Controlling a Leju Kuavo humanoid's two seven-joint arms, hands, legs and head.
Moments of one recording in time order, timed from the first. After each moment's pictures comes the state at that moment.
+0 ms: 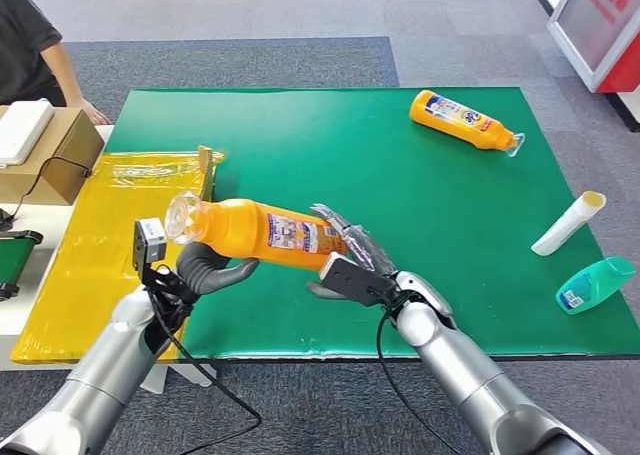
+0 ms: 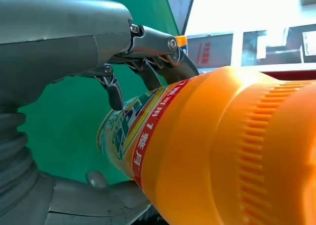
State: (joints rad) left arm -0.48 -0.05 -0.36 -0.99 0.30 -0.54 -0.42; right arm -0.45 -0.05 0.53 -1.05 0.45 -0.03 -0.35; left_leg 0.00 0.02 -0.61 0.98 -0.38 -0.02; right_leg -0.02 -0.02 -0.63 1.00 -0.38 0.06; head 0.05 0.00
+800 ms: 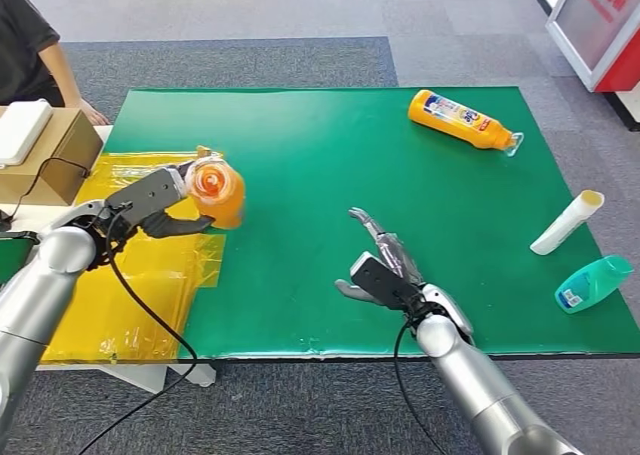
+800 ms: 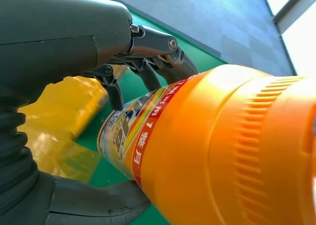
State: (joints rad) left arm -0.73 0.23 -0.48 -1.13 -0.08 -0.40 -0.03; right arm -0.36 -0.05 0.38 -1.07 0.48 -0.09 -0.34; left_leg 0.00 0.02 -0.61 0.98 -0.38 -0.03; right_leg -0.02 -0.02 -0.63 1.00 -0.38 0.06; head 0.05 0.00
